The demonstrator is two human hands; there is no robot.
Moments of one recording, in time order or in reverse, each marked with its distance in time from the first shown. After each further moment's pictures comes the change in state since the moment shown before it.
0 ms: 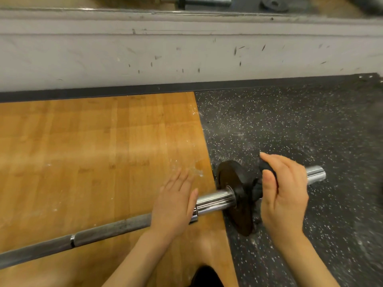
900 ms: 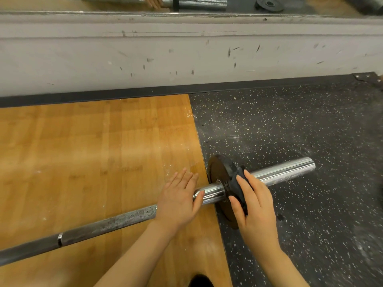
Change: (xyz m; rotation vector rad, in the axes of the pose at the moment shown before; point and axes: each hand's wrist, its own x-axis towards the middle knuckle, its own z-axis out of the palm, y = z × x) left_hand 0.037 0.006 0.029 0.186 0.036 0.095; right_hand -0.049 0.033 0.030 -0.092 -0.285 0.078
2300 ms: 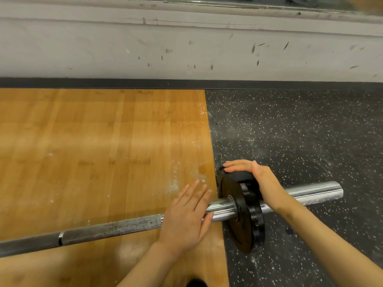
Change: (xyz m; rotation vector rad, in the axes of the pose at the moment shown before) left_hand -0.033 0.015 0.019 -0.019 0.171 0.107; right_hand 0.094 0.053 0.016 0.788 -0.654 0.073
